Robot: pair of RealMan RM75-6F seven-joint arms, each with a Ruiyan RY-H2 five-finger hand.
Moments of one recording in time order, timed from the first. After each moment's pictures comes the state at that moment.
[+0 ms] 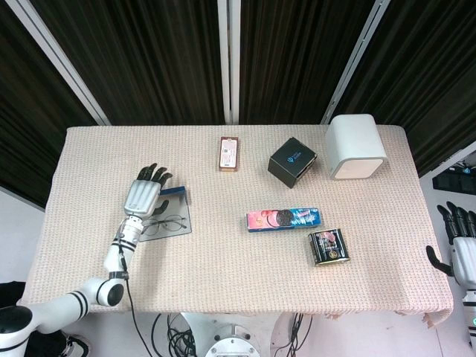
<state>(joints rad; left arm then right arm) -0.67 -1.71 -0.25 -1.17 1.17 1.04 0.29 0.07 -1.14 0.10 -1.42 -1.43 1.45 0.14</state>
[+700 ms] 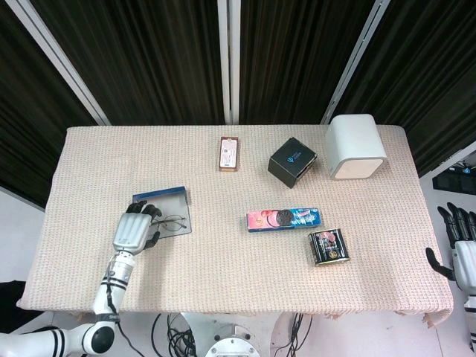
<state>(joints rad) -0.51 -1.60 -0.13 -1.60 1.05 1.24 0.60 0.05 -1.12 0.09 -1.46 -1.48 1.51 0.15</state>
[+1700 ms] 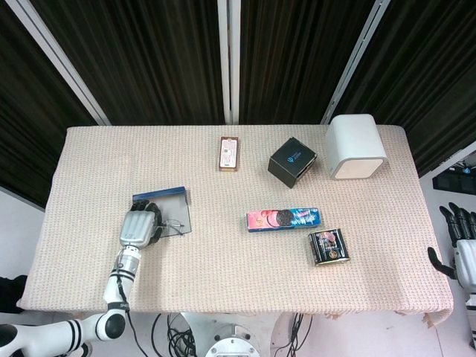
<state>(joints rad) -0.55 -1.70 -0.16 -1.42 0.97 1.15 0.56 0.05 -1.12 0.09 -1.43 -1.46 1.47 0.17</state>
